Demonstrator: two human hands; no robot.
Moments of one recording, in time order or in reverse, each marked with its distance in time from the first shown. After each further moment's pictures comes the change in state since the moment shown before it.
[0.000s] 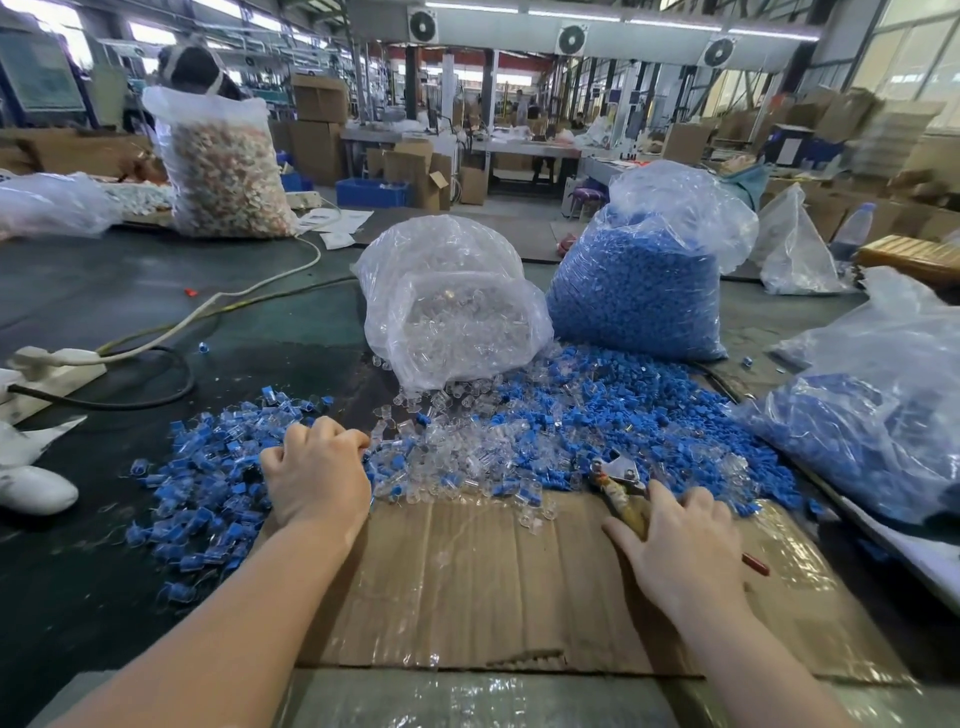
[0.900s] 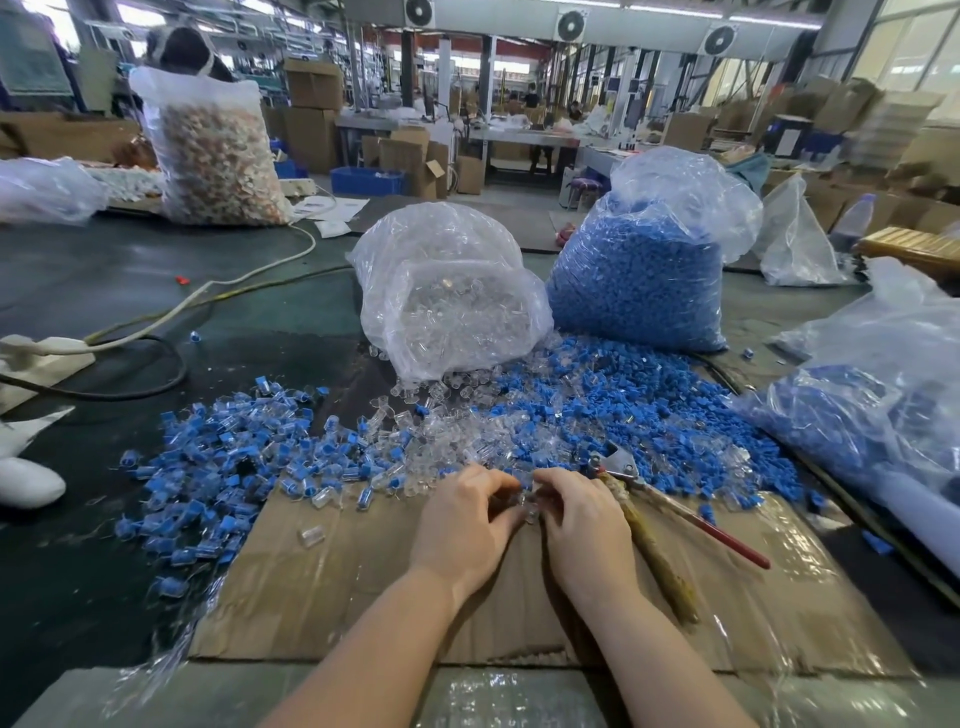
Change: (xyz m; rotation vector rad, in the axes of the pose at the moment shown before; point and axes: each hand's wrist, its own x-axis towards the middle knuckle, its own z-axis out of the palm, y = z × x) left_hand -0.059 0.077 0.025 -0.704 -0.254 0.339; right_hand -0.006 -0.064 0.021 0.621 0.164 -0.279
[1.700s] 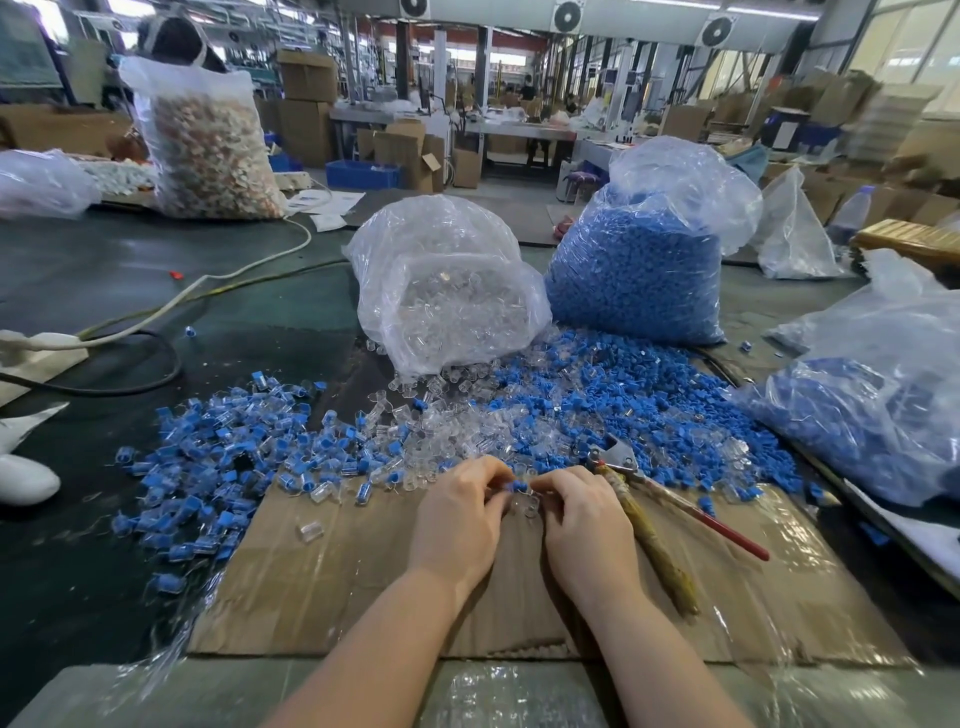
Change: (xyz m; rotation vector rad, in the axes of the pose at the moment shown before) left_hand -0.003 0.003 -0.001 -0.004 0.064 -0.011; right_hand -0.004 0.001 0.000 -0.019 0.019 -0.019
